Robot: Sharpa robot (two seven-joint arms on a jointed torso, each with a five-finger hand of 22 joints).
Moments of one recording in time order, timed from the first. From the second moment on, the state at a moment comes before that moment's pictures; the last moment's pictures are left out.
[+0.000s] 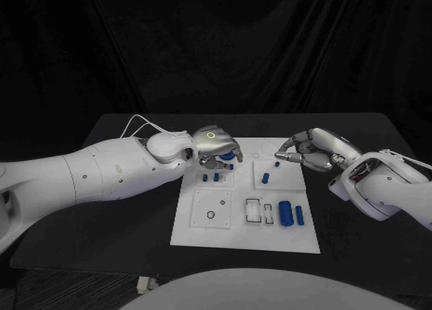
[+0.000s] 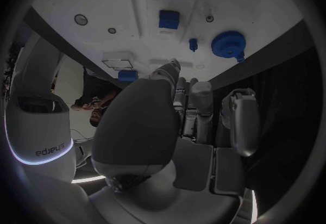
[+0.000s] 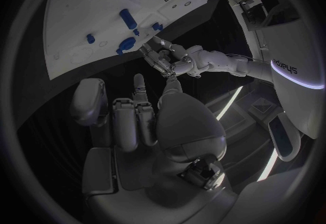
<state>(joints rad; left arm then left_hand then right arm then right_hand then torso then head) 1.22 -0.54 -0.21 1.24 -1.82 -0.37 0.21 1.54 -0.18 0.26 0.28 0.08 0.92 -0.03 0.08 0.26 0.83 0.00 0.26 0.23 1.33 -0.06 1.11 0.92 0.06 1.47 0.06 1.34 1.31 1.20 -1.05 -0.21 1.70 -1.20 -0.54 0.10 1.22 0.16 -0.37 0.29 0.34 0.87 0.10 0.39 0.23 1.47 0.02 1.53 1.31 1.47 -0.04 1.49 1.31 0.09 1.40 0.06 1.11 1.31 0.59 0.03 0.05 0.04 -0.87</state>
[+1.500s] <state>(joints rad) 1.19 -0.44 -0.21 1.12 -1.84 -0.29 0.12 1.54 -0.17 0.29 0.25 0.13 0.97 0.00 0.10 0.26 0.88 0.00 0.28 0.23 1.33 -0.06 1.12 0.87 0.06 1.47 0.06 1.34 1.31 1.19 -1.04 -0.21 1.68 -1.20 -0.53 0.10 1.22 0.16 -0.37 0.29 0.34 0.87 0.10 0.39 0.23 1.47 0.02 1.53 1.31 1.47 -0.04 1.49 1.31 0.09 1.40 0.06 1.11 1.31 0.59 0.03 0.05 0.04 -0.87</state>
